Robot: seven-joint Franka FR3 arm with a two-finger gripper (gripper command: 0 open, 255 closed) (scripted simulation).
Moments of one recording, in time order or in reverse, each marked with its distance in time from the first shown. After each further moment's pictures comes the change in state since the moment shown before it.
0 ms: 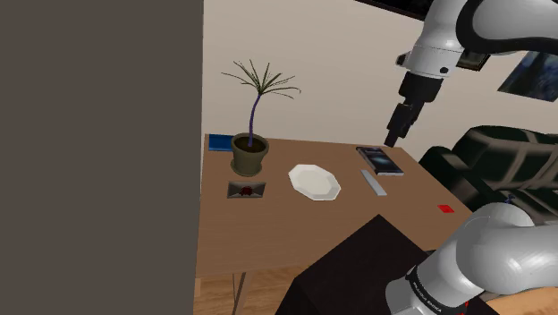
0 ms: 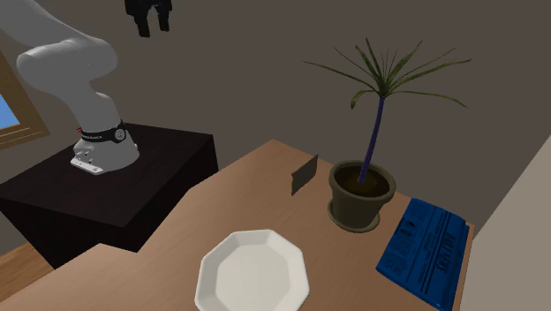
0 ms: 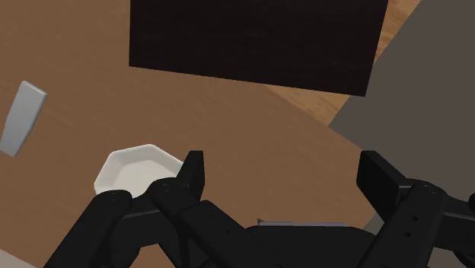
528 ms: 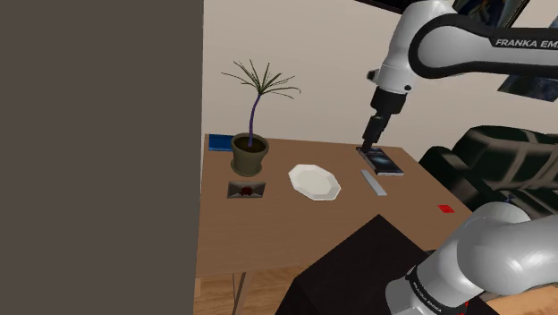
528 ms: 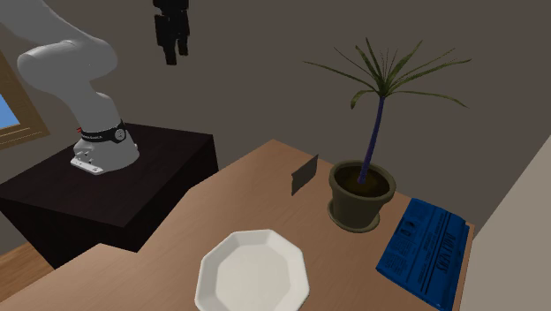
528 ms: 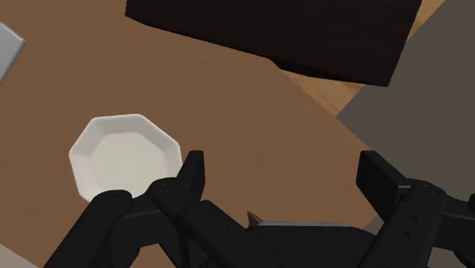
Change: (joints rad) arm 0.025 0.151 -0.038 -0.049 -0.029 0.208 -0.130
